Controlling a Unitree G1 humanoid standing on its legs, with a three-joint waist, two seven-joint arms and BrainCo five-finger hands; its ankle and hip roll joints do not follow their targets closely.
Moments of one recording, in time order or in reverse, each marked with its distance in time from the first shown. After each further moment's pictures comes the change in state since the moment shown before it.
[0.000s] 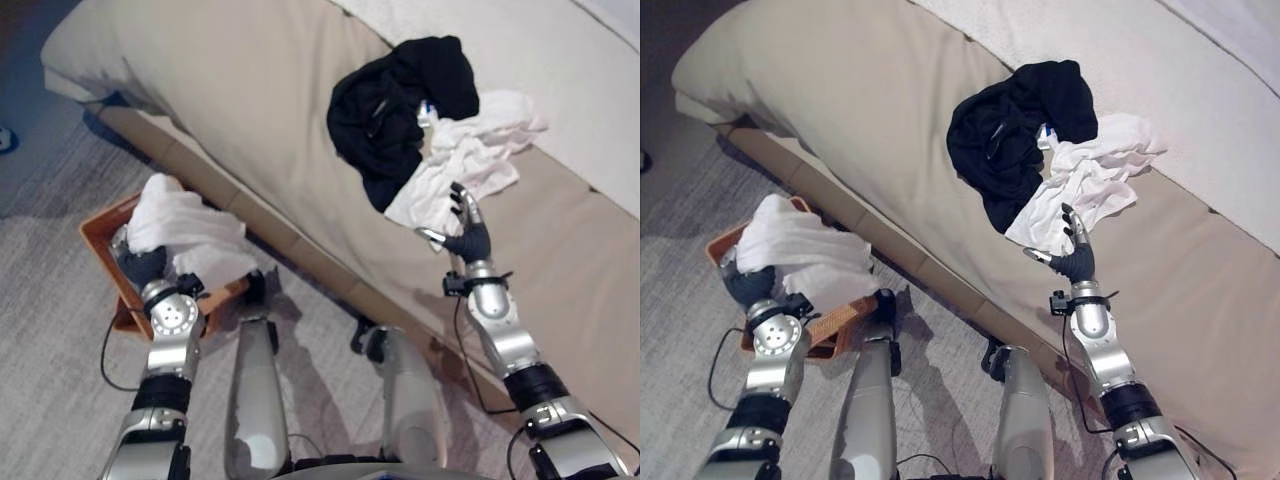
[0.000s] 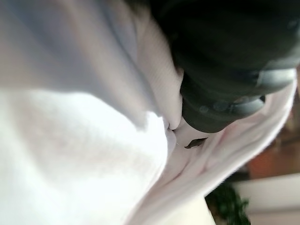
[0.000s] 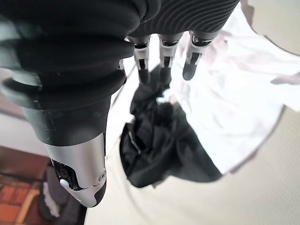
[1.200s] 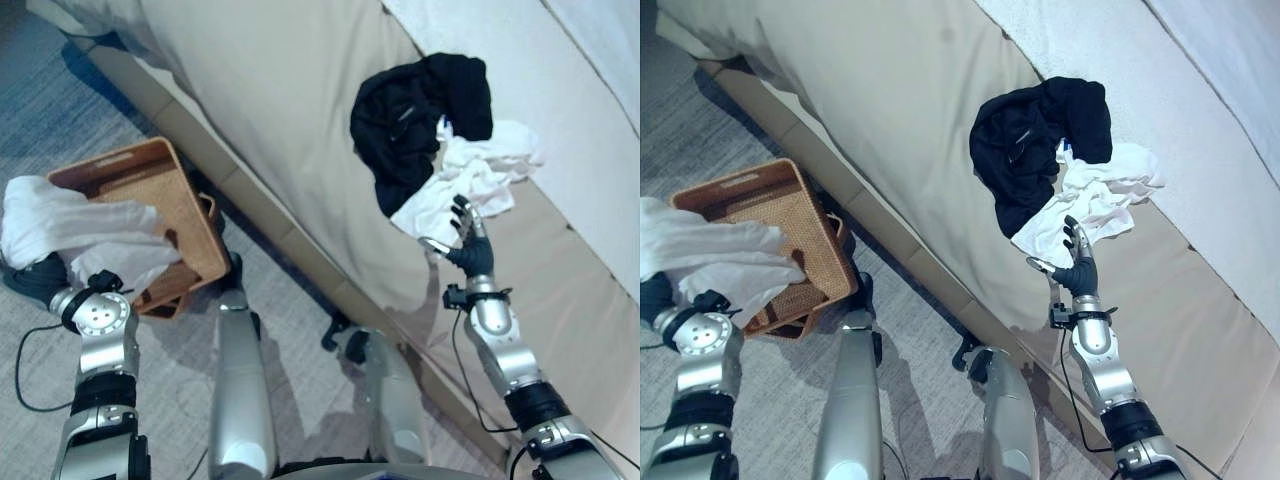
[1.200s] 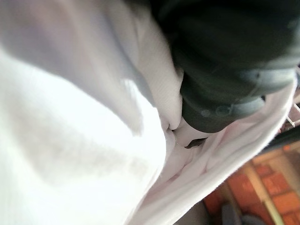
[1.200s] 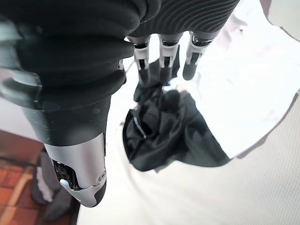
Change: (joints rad) left arm 0.023 0.164 0.140 0.063 -0.043 -0.011 0.104; right arm 0.100 0.010 0.001 -0.055 0.096 -0.037 0.009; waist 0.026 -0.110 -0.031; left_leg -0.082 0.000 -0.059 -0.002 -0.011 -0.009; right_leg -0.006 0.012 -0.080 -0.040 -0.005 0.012
